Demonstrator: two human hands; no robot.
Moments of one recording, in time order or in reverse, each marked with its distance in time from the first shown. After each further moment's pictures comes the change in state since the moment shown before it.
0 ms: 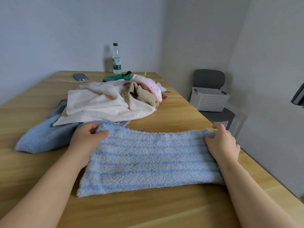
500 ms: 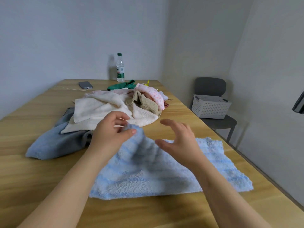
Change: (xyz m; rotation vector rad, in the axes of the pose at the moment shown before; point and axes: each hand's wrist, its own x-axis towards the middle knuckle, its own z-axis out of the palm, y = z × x) left_hand -0.030 0.048 0.019 -0.102 -0.123 0.370; right_hand -0.055 -0.092 -0.011 0.282 -0.213 -0.656
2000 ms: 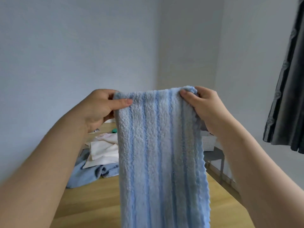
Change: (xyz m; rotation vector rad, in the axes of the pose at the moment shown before) left_hand -0.040 0.251 -0.069 -0.158 -0.222 0.074; right_hand -0.021 -0.139 -0.216 0.537 0.365 -0.061
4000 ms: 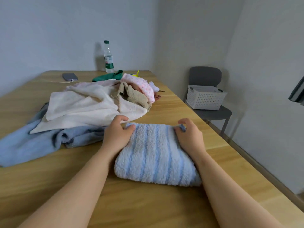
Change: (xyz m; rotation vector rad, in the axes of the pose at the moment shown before) left_hand 0.088 -0.334 0.068 0.553 0.209 -0.335; right_hand -0.024 0.318 0.080 -0.521 -0.112 0.509
